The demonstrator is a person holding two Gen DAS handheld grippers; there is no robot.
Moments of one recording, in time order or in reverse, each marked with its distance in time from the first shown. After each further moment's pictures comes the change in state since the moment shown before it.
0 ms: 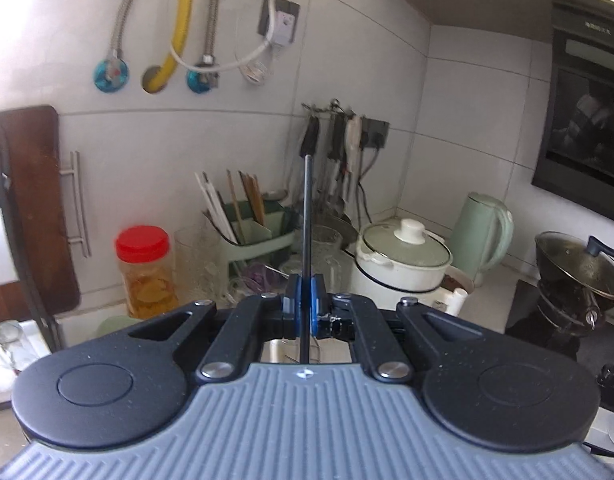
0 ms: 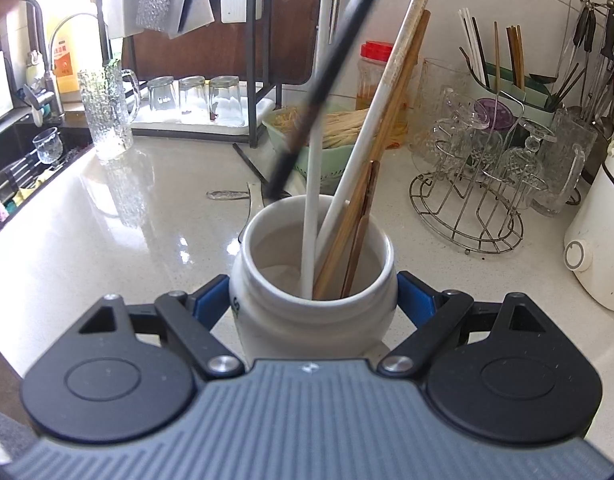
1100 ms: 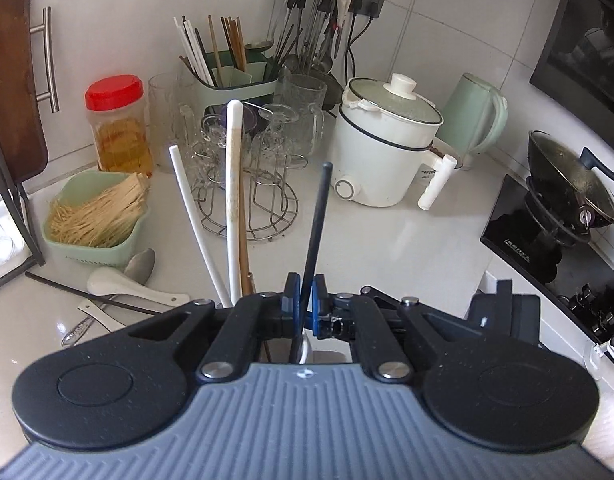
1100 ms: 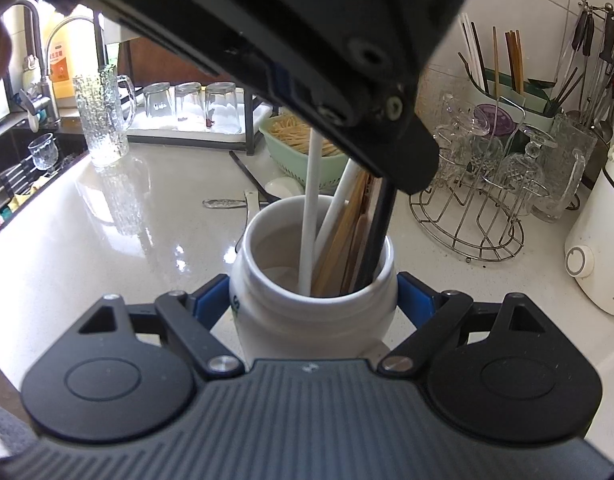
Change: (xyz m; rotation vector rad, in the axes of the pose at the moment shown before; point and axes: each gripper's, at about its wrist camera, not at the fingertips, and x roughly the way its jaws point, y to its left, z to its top) left arm 0.024 -0.002 -0.065 -0.055 0.392 -0.057; right arm 0.005 0.002 0.001 0.001 -0.022 -0.011
